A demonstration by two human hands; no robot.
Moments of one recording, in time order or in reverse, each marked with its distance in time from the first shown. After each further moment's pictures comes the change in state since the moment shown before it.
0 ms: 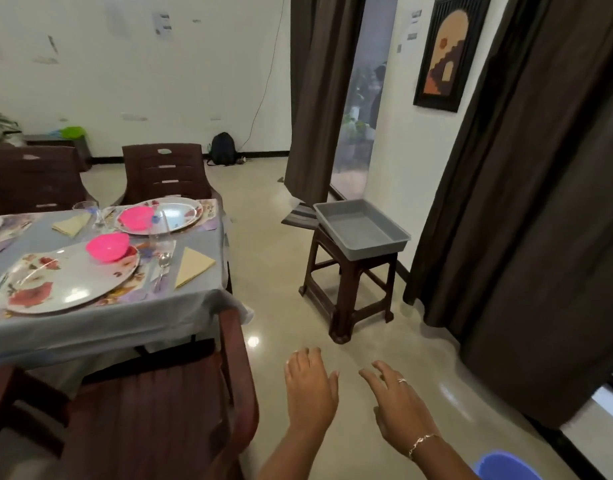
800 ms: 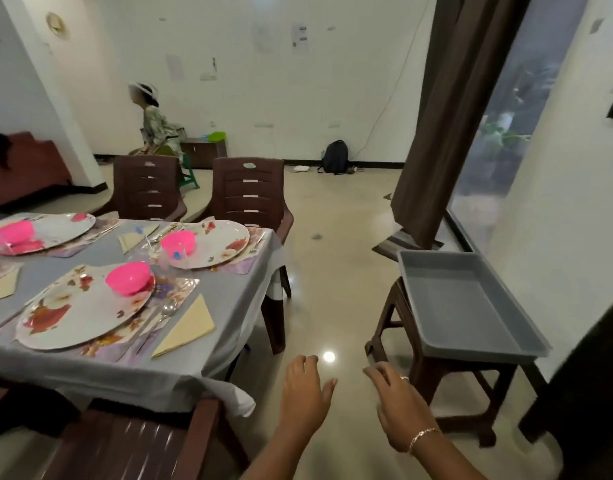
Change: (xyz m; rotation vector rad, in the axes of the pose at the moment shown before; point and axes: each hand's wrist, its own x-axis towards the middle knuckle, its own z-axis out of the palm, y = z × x) left_hand 0.334 0.006 0.081 -0.031 -0.022 -0.400; right_hand 0.415 0.139 -0.029 0.104 -0.067 -0.404
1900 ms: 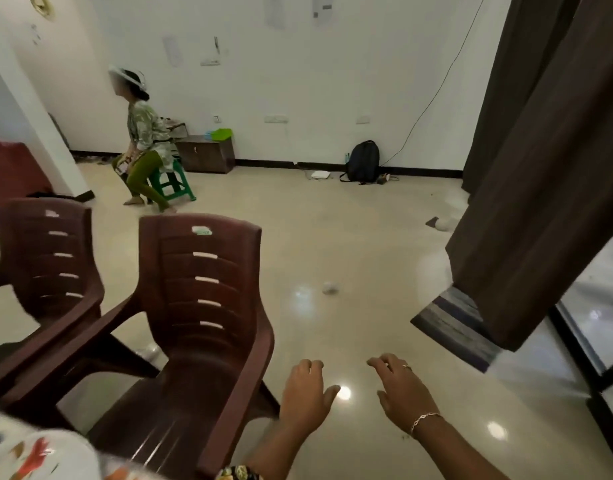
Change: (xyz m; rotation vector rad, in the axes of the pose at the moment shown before) left_hand 0.800 -0.027 0.062 0.155 -0.197 -0.081; right_hand 0.803 0.221 -0.055 0.041 -0.055 -0.052
